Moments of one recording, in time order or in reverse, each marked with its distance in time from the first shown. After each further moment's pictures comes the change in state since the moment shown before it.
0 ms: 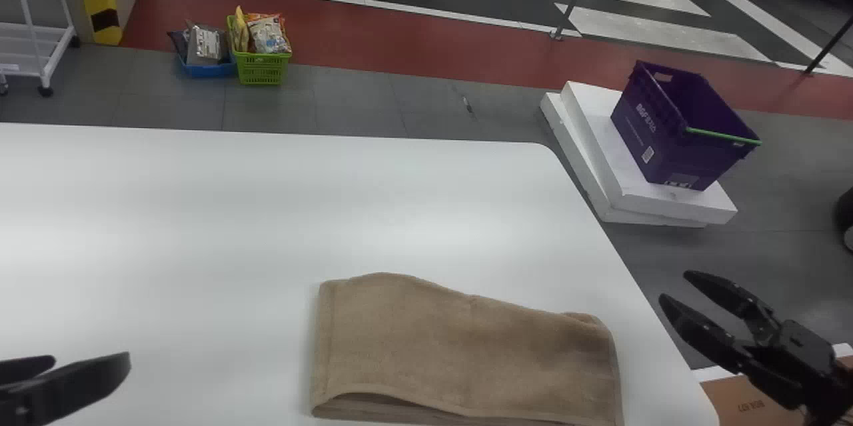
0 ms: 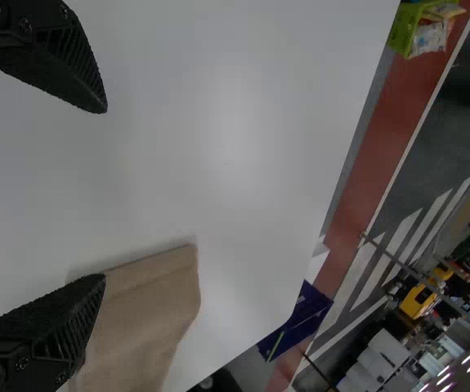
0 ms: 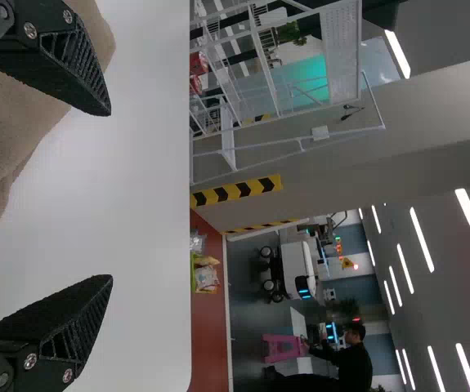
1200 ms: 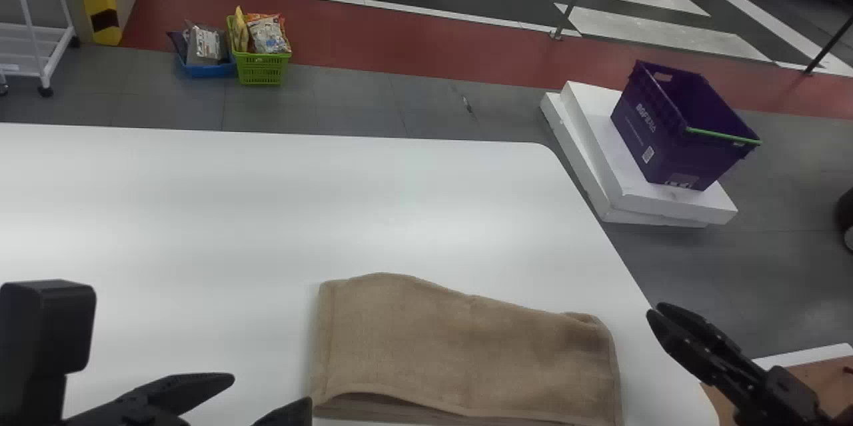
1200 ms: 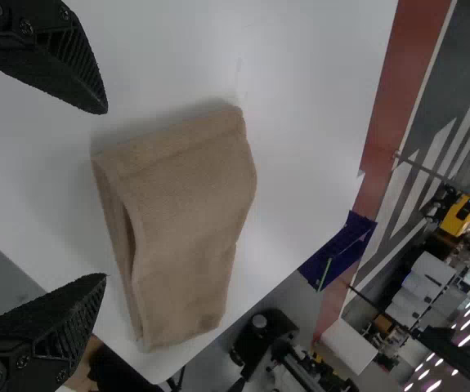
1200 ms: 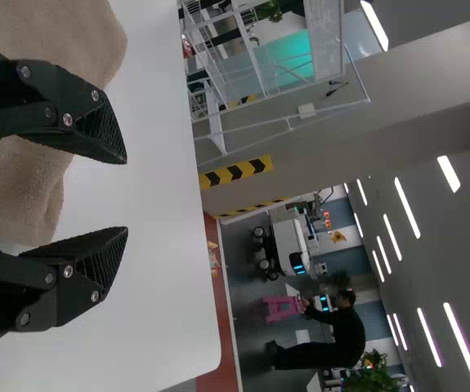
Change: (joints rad) left arm 0.178 0.000 -0.350 -0.027 0.105 -0.320 0.300; right arm 0.002 0.074 -0.008 0.114 -0.015 -0.038 0.000
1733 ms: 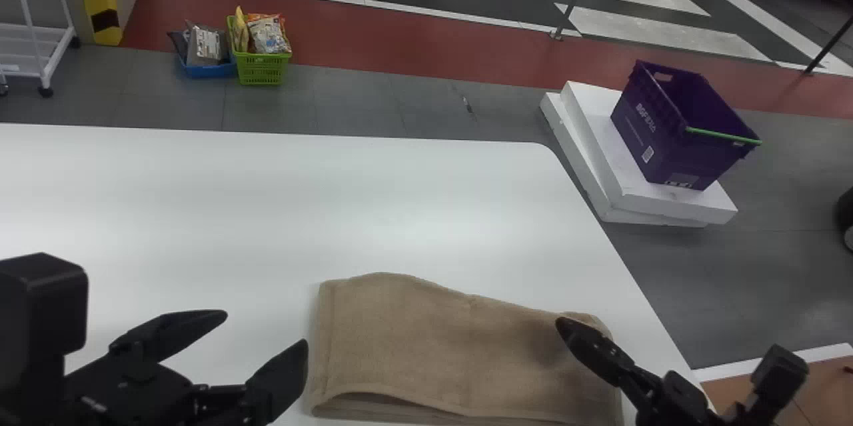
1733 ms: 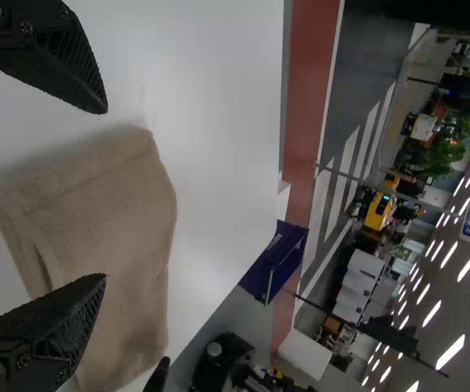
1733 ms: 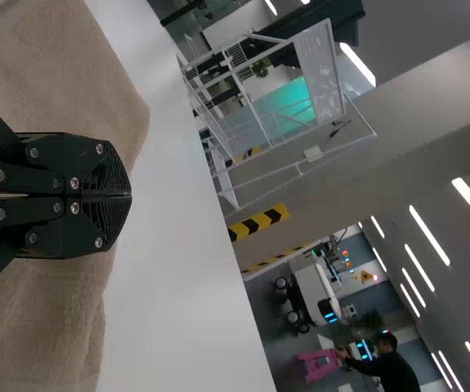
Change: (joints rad) left arm 0.039 0.000 -0.016 0.018 -0.081 -0.265 0.023; right arm 0.017 0.092 0.197 -0.007 0.016 -0.003 -0.013
